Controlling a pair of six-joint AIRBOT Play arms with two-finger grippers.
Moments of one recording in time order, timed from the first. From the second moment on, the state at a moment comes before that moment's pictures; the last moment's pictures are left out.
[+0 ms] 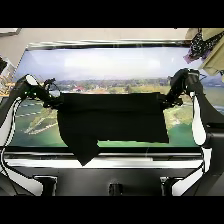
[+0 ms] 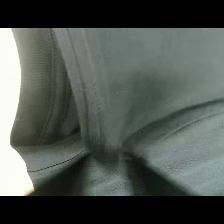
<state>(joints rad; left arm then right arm) 0.10 -1.85 1.60 1.21 -1.42 -1.44 -0.06 -1.89 1.74 1.66 -1.51 -1.46</state>
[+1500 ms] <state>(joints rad) 0.22 -0.95 0.35 0.86 -1.17 -1.65 -0.35 -1.32 1.09 2.07 -1.37 -1.61</state>
